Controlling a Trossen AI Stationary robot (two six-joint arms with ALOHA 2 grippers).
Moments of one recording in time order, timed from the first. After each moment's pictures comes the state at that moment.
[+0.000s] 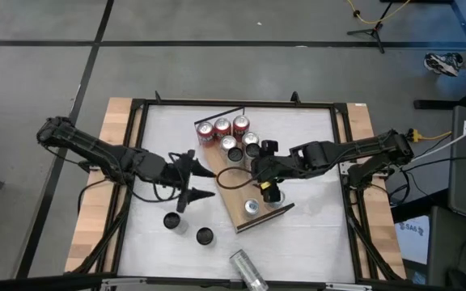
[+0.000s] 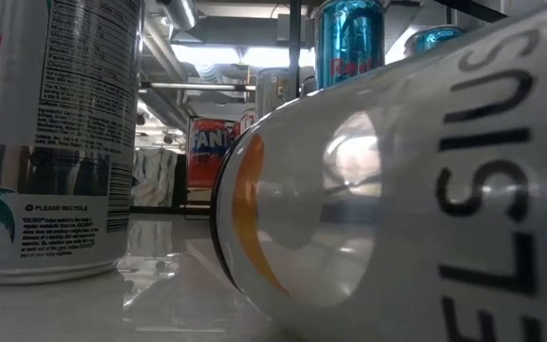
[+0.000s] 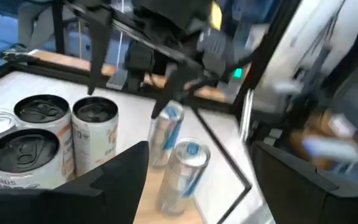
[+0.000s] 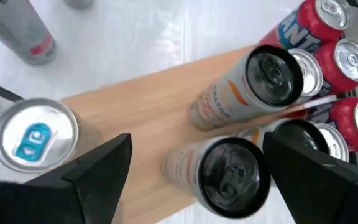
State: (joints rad) left arm -0.33 1.13 0.89 0.00 -0.26 -0.35; right arm 0.22 1.61 1.59 -0.94 0.26 0.02
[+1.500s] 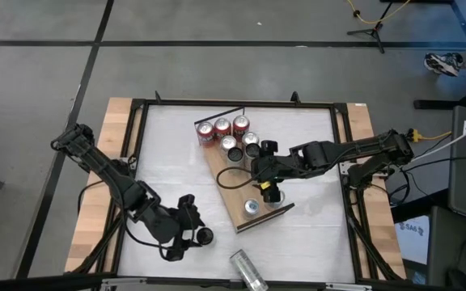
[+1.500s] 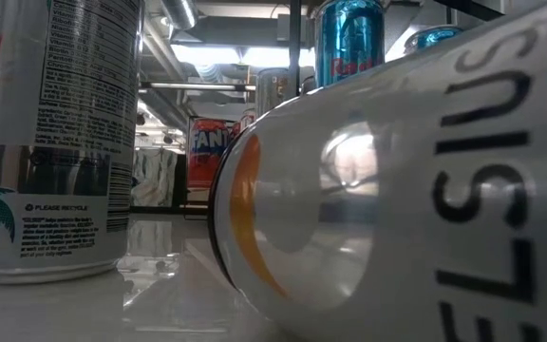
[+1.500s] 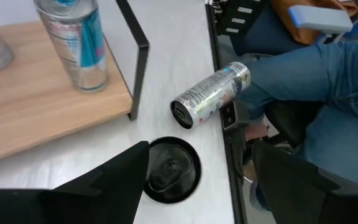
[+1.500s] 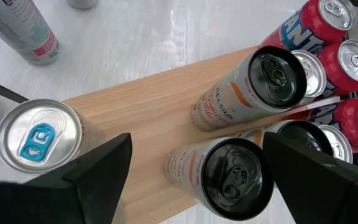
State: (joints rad) left arm -0.66 1.48 1.32 -0.60 -0.26 -0.62; right arm 0.22 1.61 1.59 -0.94 0.25 0.02
